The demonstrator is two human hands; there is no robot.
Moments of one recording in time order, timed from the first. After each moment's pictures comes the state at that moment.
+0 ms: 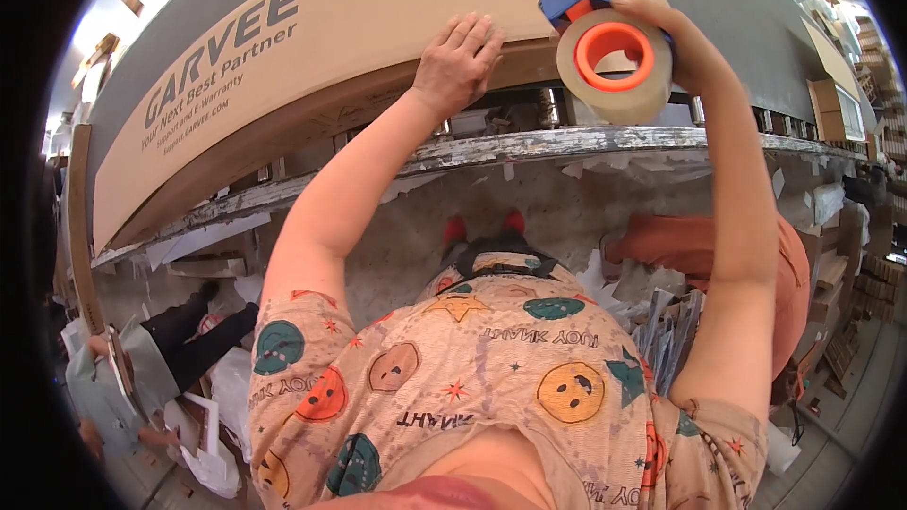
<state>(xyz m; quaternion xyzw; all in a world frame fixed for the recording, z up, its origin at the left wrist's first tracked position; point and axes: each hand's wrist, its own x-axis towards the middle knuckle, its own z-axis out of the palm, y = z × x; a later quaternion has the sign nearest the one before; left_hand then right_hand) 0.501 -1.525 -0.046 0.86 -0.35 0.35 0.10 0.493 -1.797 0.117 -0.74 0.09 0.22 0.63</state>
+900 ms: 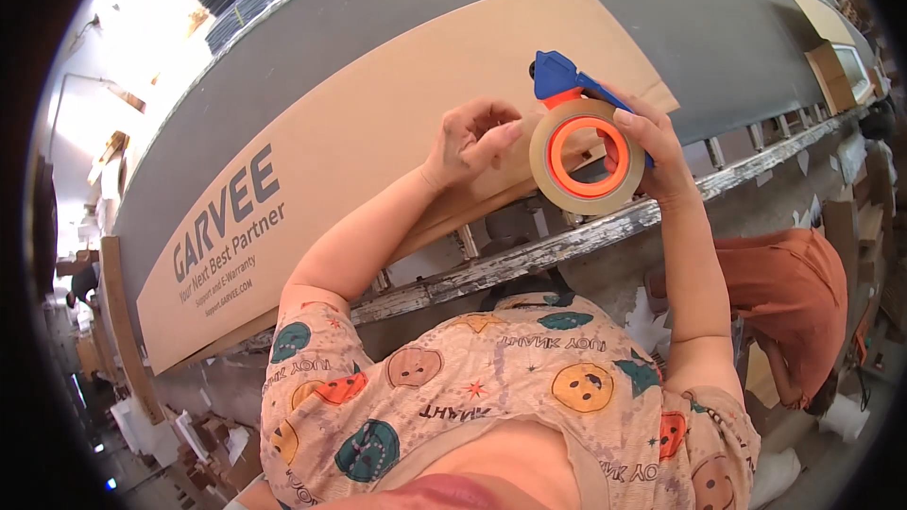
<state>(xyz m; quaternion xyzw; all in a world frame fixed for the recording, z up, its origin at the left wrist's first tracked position) 0.613 -1.543 -0.033 0.69 -0.31 -0.12 0.64 0.534 -1.780 0.043 -0.62 0.03 0.06 0.78</state>
